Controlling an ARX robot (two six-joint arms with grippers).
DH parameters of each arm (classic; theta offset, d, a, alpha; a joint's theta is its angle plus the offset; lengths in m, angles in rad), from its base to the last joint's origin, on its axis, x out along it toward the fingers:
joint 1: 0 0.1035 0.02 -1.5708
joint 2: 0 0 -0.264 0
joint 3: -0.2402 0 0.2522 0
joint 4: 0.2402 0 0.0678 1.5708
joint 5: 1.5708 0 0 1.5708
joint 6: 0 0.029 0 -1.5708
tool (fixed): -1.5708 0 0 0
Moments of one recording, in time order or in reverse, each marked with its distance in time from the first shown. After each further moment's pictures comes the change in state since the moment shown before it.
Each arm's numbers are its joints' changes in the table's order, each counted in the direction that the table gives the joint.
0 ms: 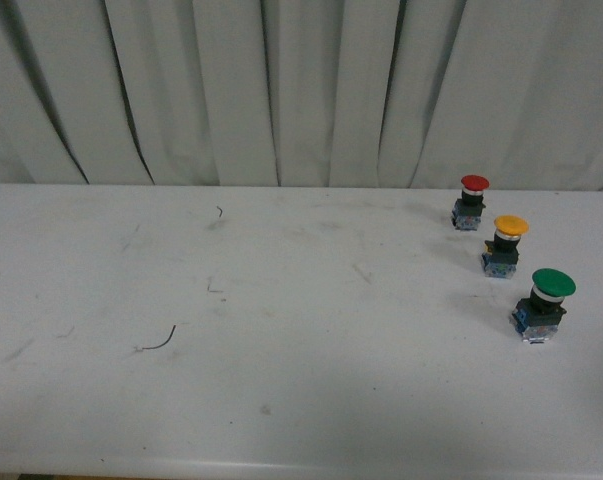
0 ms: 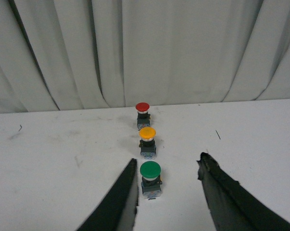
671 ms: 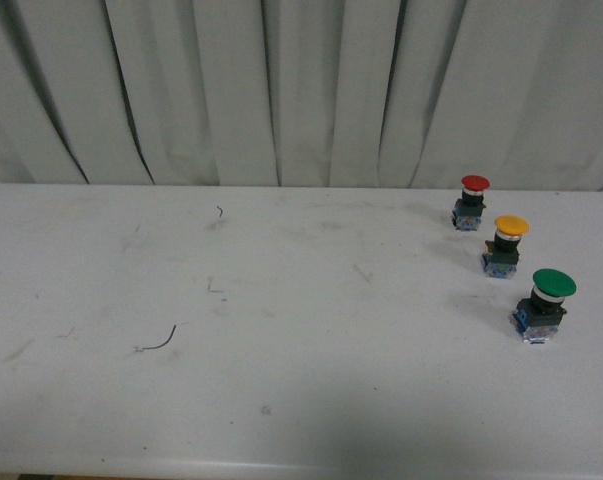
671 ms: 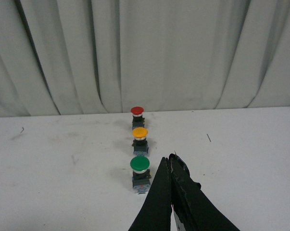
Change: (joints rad) left arm 0.000 0.000 0.000 0.000 0.000 0.000; right arm -0.191 -0.370 0.157 0.143 0.192 -0.021
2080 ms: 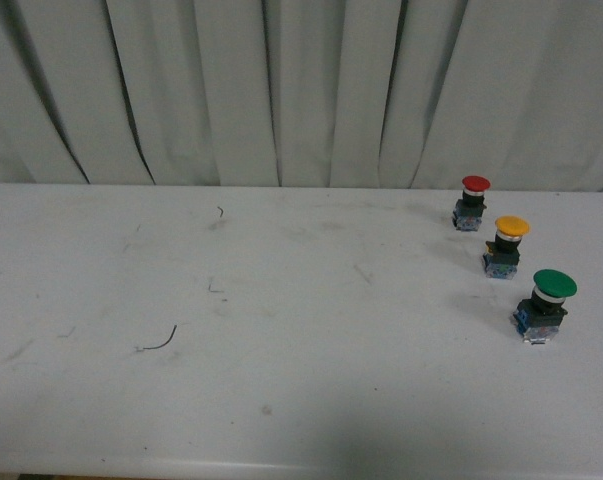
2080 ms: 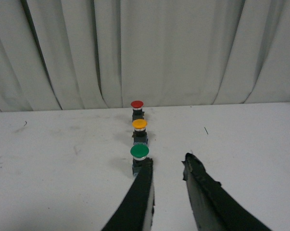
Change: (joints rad) left arm 0.000 0.000 0.000 0.000 0.000 0.000; right arm 0.005 -0.425 0.042 0.381 0.002 -0.001
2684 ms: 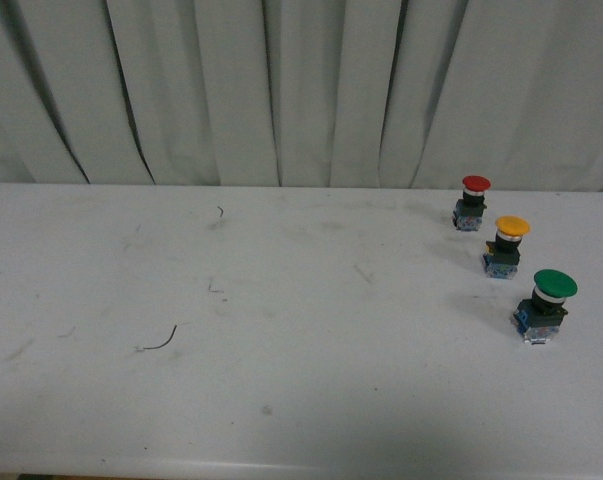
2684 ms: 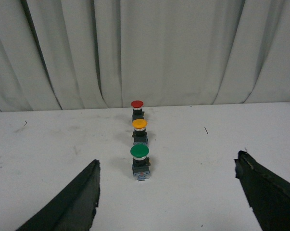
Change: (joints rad) left arm 0.000 0.000 0.000 0.000 0.000 0.000; right arm 0.000 0.000 0.000 0.000 0.000 0.000
